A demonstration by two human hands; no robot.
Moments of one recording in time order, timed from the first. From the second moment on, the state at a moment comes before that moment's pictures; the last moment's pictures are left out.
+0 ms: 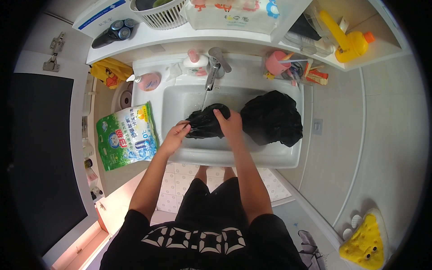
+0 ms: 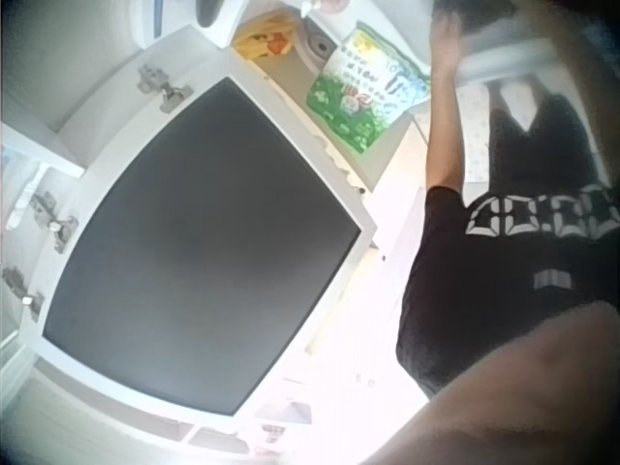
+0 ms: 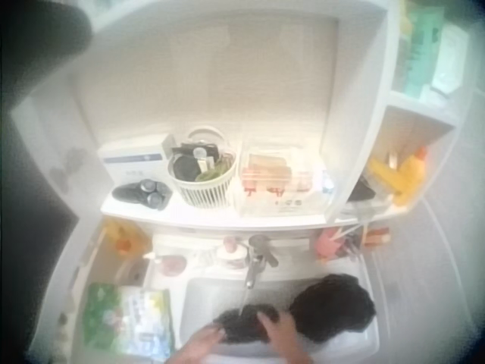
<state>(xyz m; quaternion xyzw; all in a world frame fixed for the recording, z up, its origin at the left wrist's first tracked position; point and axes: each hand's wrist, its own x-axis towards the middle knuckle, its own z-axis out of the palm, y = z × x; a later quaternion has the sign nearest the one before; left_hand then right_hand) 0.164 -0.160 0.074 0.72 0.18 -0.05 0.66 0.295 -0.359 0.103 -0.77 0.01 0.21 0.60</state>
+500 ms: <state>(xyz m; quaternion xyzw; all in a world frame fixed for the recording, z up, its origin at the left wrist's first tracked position) 0.186 -0.170 0.110 0.14 0.34 0.01 0.93 0.264 -0.352 0.061 -0.79 -0.01 0.16 0.59</state>
